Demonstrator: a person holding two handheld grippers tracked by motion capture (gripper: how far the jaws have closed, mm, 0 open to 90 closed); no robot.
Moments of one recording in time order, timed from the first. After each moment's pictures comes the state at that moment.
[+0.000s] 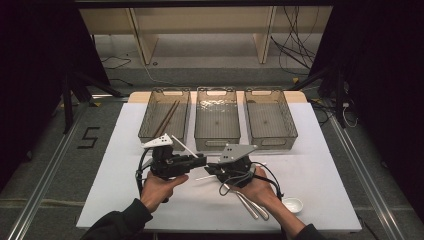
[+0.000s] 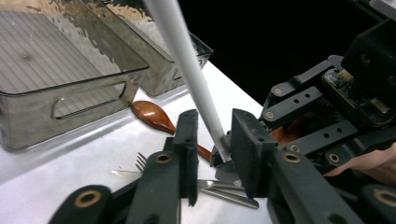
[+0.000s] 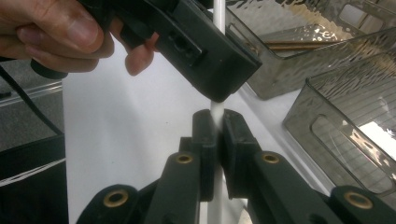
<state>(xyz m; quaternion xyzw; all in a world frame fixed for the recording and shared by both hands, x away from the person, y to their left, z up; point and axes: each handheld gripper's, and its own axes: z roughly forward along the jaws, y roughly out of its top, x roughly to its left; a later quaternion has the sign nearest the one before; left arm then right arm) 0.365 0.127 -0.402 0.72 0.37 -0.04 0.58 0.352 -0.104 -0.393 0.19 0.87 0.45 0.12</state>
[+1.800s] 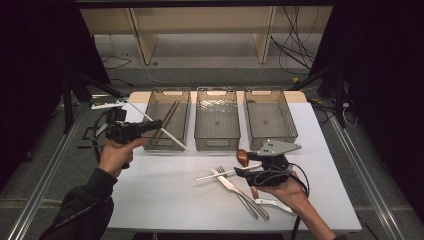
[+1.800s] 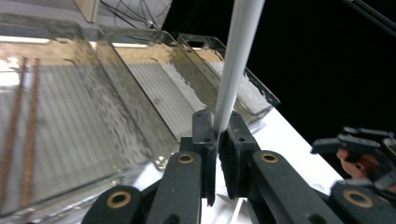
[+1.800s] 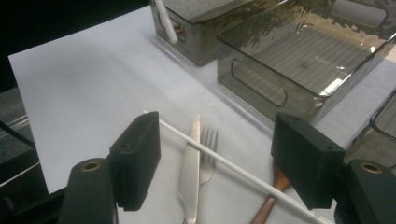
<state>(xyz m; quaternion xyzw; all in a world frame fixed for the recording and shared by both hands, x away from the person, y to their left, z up) 0.429 0.237 -0.344 0.68 0.47 0.03 0.56 0.347 -0.185 -0.388 0.31 0.83 0.45 0.13</state>
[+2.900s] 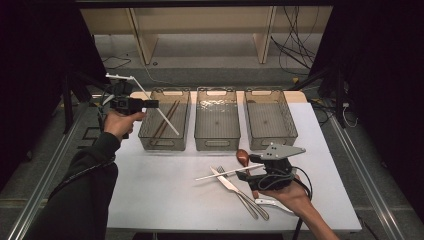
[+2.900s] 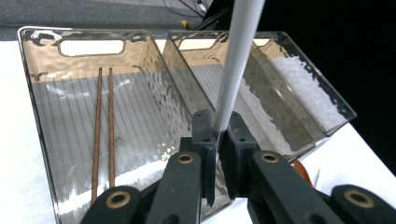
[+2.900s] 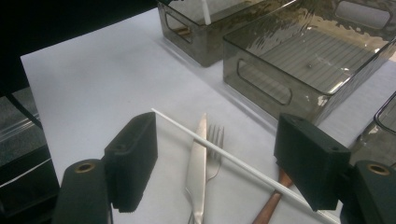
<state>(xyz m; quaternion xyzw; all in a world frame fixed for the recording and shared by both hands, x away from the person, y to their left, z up) 0.513 0.239 -0.336 0.71 0.53 0.05 0.47 0.339 -0.189 -0.387 0.30 0.83 0.45 0.13</state>
